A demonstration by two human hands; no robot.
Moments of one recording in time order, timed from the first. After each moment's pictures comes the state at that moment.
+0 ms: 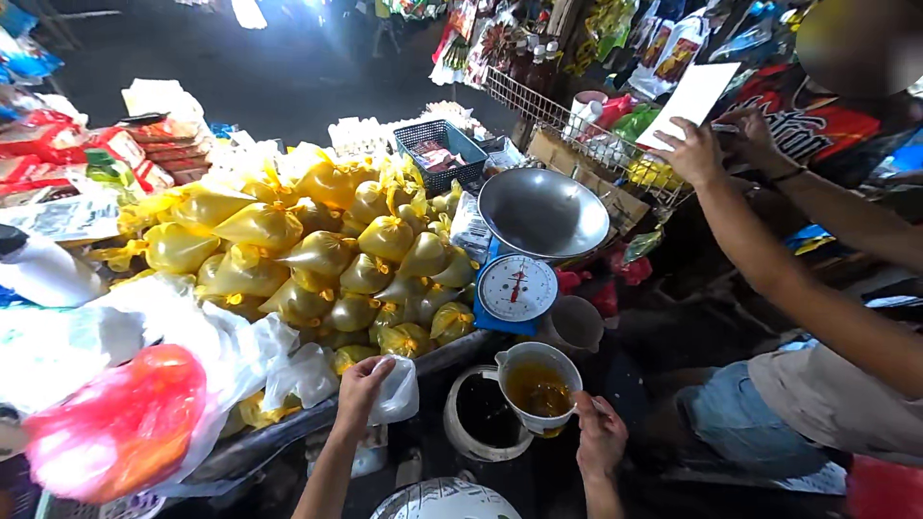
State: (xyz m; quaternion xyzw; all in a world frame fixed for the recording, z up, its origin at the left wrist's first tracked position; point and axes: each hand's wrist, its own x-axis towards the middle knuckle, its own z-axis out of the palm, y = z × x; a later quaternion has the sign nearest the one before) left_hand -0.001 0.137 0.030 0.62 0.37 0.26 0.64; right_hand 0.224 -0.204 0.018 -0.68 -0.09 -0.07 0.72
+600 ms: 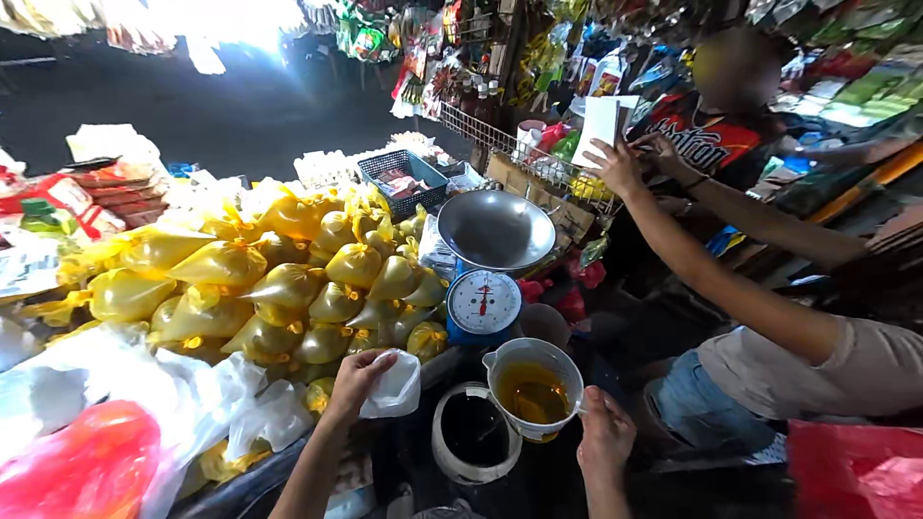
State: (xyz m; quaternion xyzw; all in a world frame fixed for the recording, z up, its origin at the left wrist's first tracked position) left_hand 0.063 0.147 0.078 0.68 0.24 0.21 0.66; right_hand 0.229 -0.215 0.087 -0.62 -0.08 -0.13 0.77
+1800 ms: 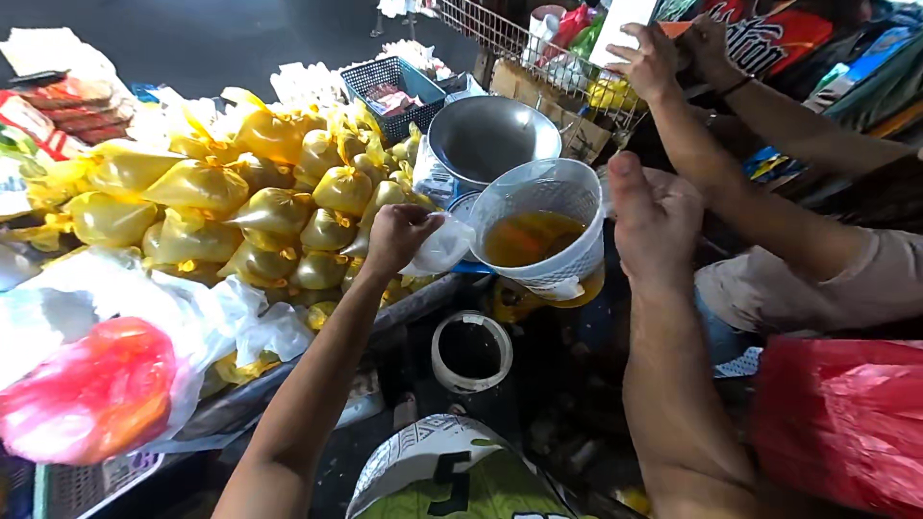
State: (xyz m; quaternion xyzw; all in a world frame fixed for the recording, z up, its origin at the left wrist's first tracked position) left_hand 0.157 0.108 0.204 0.86 0.16 0.24 0.41; right_hand 0.300 -0.177 0.288 -0.74 -0.34 -0.17 0.55
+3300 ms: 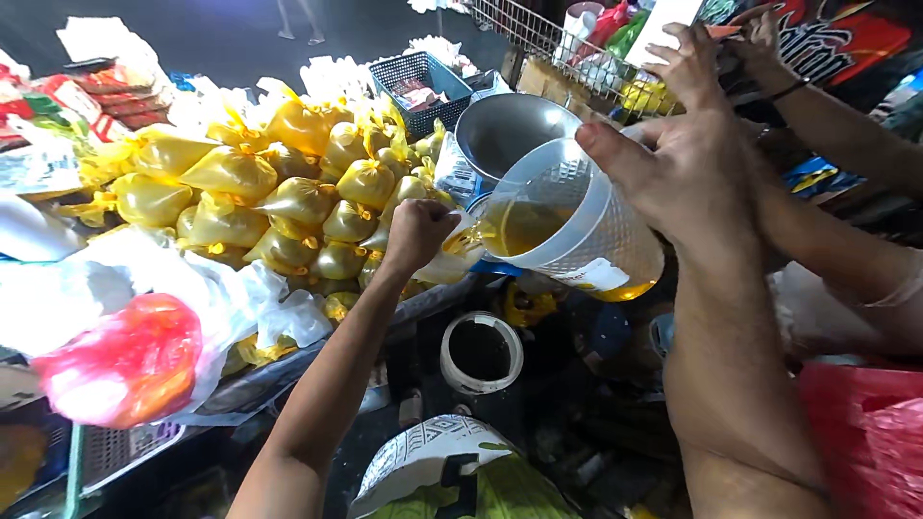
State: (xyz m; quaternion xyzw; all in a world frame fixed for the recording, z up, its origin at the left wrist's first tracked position) left_hand 0.145 0.100 0.223 0.88 0.22 0.22 0.37; right_hand 0.299 -0.143 0.352 -0.83 -0.43 -0.16 0.32
